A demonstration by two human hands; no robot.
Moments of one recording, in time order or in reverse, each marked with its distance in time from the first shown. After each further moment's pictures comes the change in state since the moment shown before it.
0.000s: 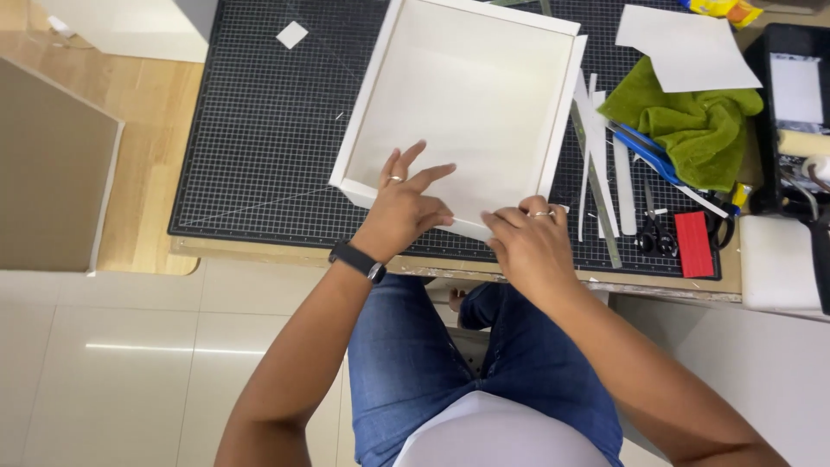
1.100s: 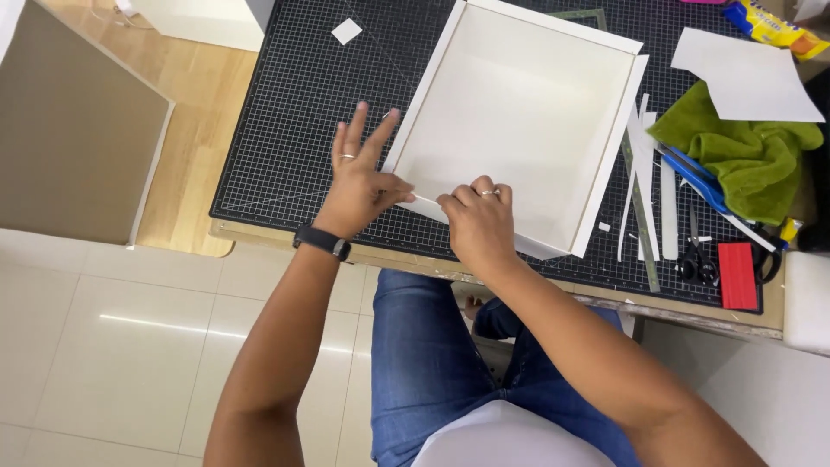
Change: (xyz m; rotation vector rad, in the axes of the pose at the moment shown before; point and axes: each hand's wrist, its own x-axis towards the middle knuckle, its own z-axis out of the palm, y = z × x) left_hand -0.033 -0.081 -0.083 0.172 -0.008 -0.152; right_hand 0.097 -0.087 0.051 0.123 0.211 -0.124
